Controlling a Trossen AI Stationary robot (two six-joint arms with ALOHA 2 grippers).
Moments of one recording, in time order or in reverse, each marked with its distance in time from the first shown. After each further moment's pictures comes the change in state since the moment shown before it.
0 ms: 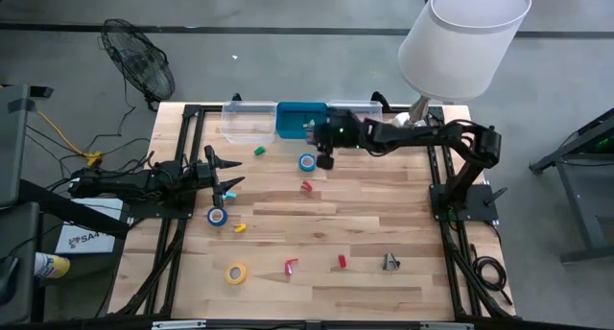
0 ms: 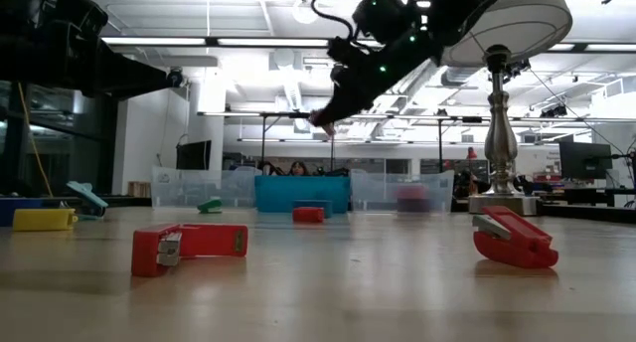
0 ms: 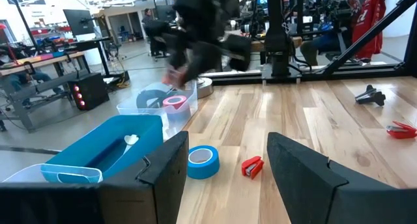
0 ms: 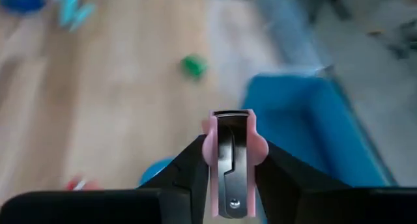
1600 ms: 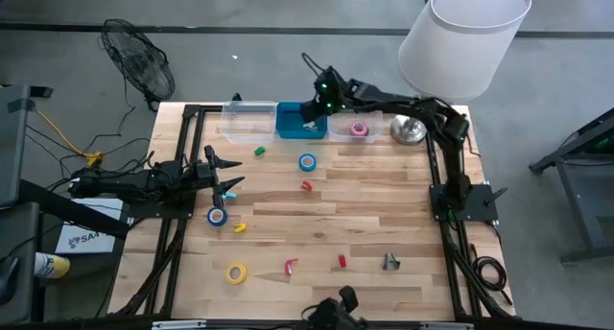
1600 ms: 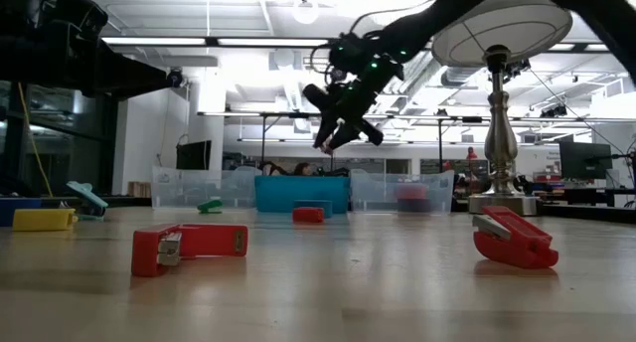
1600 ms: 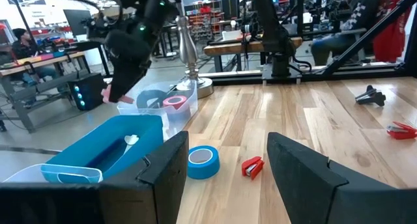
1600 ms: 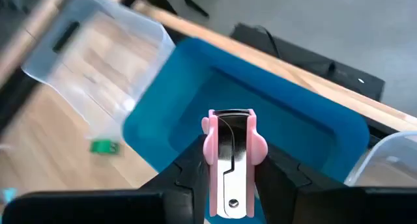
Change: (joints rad) left arm 0.000 0.000 0.000 0.005 0.000 0.000; right arm -0.240 0.313 0.518 -0.482 -0.089 0.756
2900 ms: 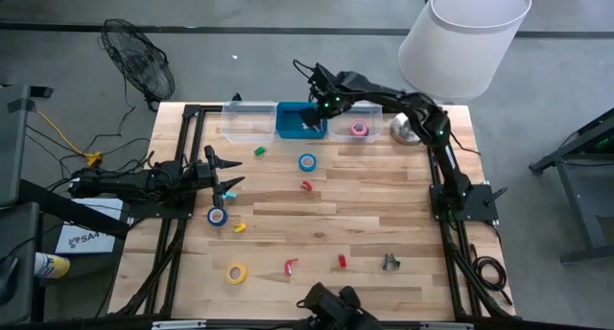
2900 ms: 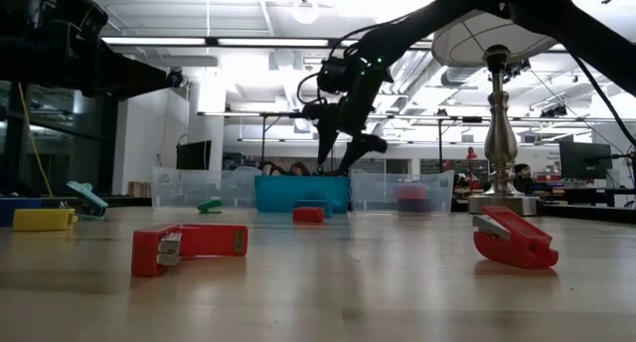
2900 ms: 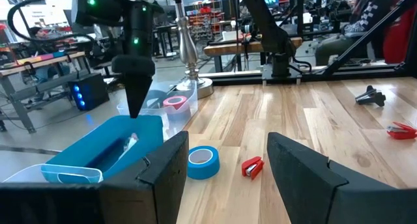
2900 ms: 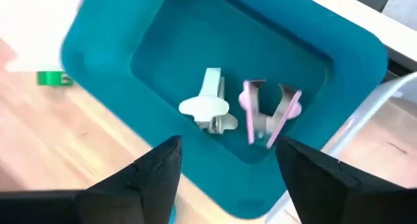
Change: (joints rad) left arm 0.000 0.000 0.000 0.000 0.000 0.000; right arm -0.035 0.175 0.293 -0.445 -0.123 -0.055
